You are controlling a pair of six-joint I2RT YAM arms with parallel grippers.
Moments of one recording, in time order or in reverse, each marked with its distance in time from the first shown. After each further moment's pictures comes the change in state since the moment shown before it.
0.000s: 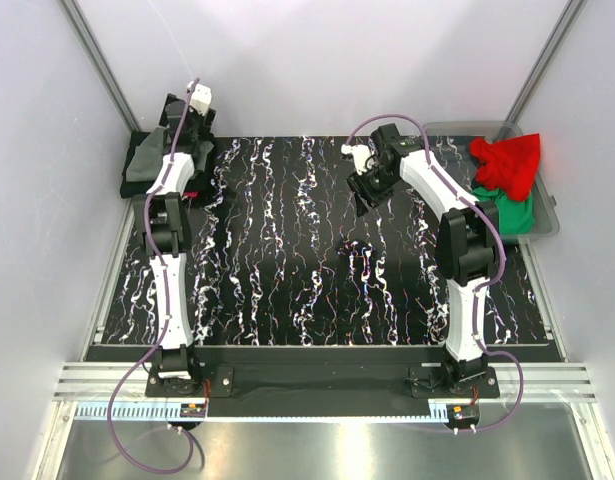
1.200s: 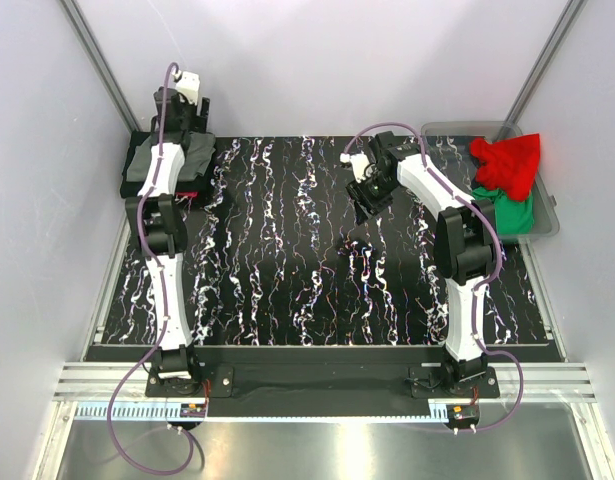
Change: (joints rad) left arm 0.022 -0.037 0.133 -0.245 0.157 -0.192; right arm 0.008 0.013 -0.050 -0.003 -0.006 0.002
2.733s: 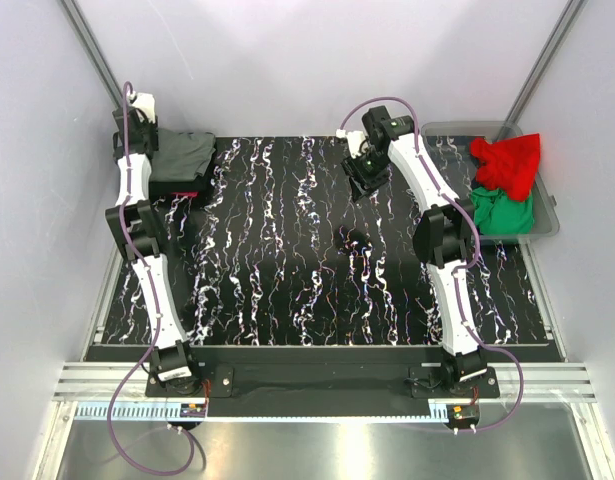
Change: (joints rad) left arm 0.201 0.168 0.171 -0.127 -0.023 0.010; right arm 0.002 0.306 0.640 -0.323 0.063 0.058
